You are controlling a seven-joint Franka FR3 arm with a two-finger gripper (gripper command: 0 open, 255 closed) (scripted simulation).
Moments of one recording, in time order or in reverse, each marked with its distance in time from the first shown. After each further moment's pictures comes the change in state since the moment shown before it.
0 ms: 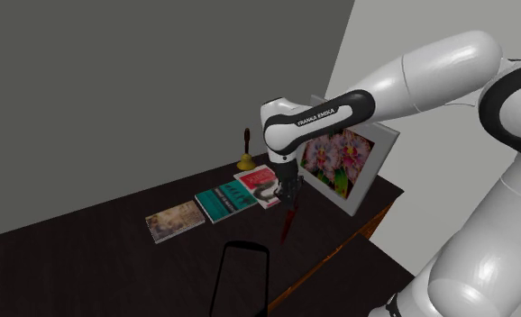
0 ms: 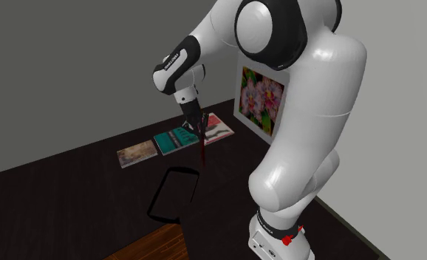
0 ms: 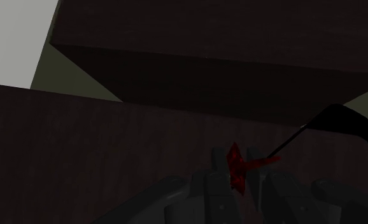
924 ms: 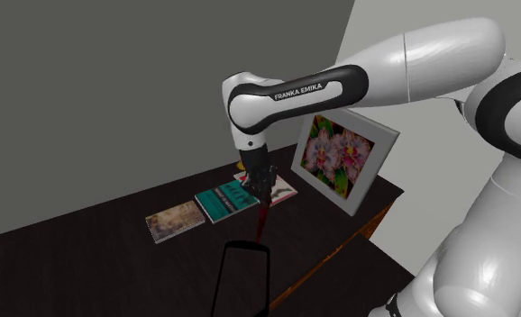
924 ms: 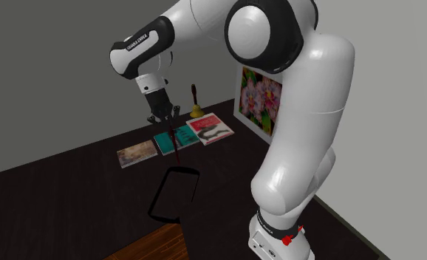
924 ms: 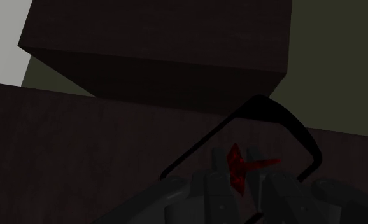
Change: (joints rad) arm 0.113 0.056 0.103 0.258 0.079 -0.201 0.186
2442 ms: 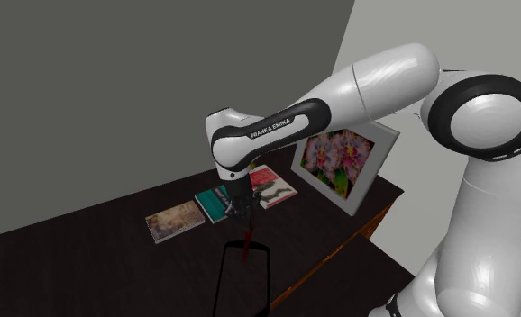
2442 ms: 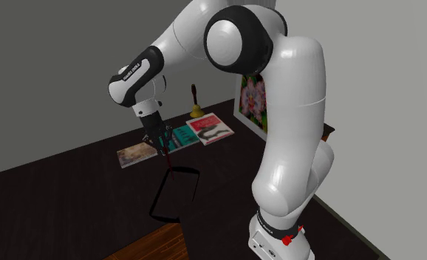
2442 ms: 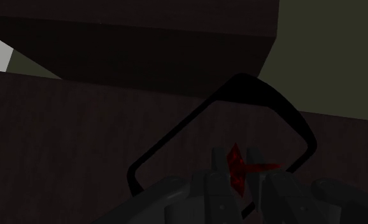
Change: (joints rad) arm 0.045 0.173 0.020 -0.016 -0.016 0.187 0.070
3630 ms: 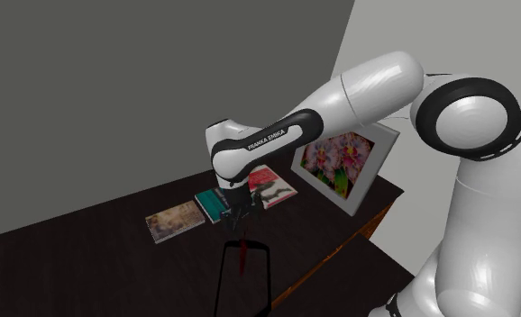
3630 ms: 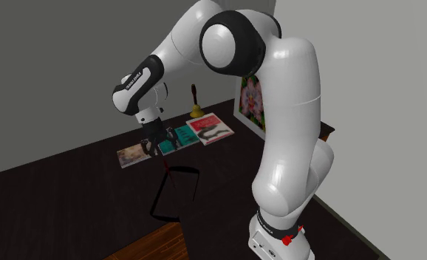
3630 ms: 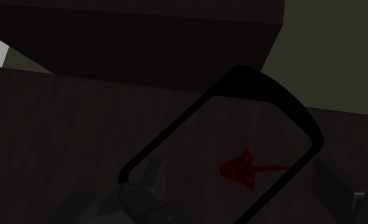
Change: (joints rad) arm 0.004 0.046 -0.004 -0.023 -0.011 0.068 0.003
